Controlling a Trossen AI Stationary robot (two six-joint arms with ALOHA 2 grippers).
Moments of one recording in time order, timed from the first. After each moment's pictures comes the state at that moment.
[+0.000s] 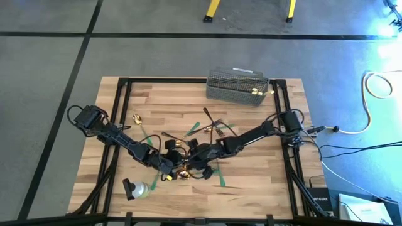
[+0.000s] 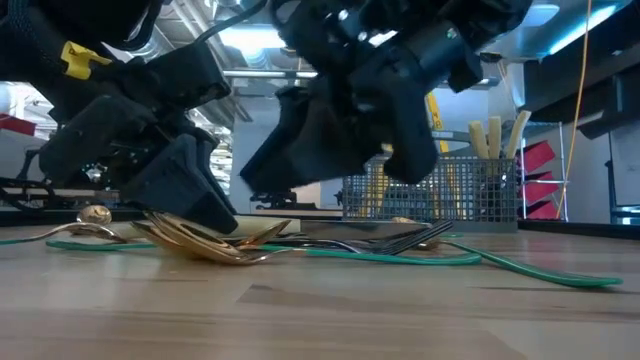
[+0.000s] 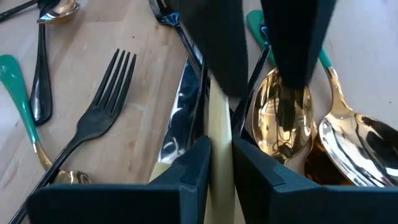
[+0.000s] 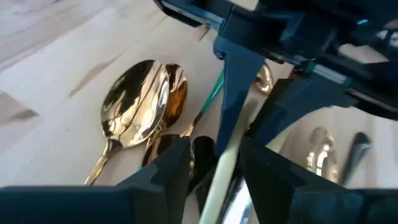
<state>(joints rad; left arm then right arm) -0.47 1.71 0.67 0.22 -0.52 -0.33 0.24 2.04 1.18 0.20 -0.01 -0.39</state>
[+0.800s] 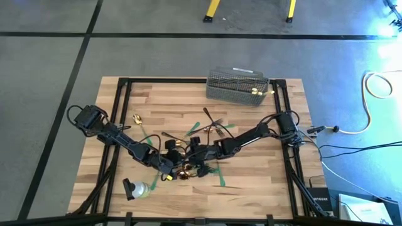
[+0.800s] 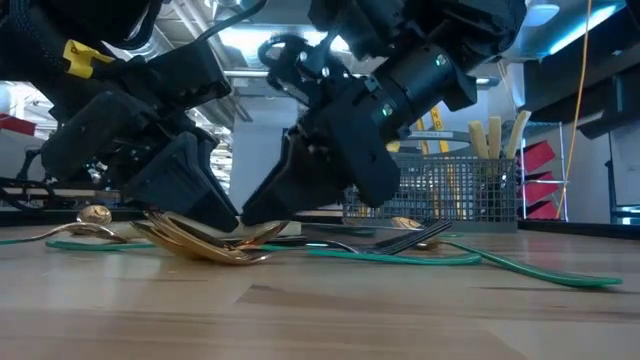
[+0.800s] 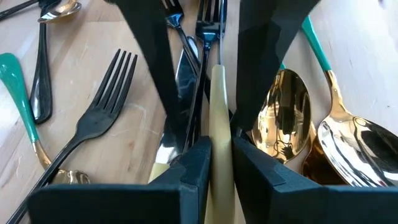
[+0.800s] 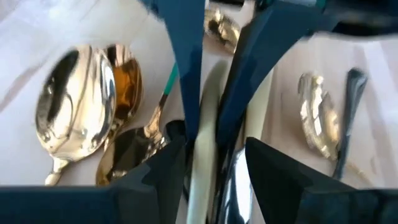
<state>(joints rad) -0.47 1.71 0.67 0.22 -0.52 -0.35 0.23 2.11 1.19 0.21 0.11 -0.14</state>
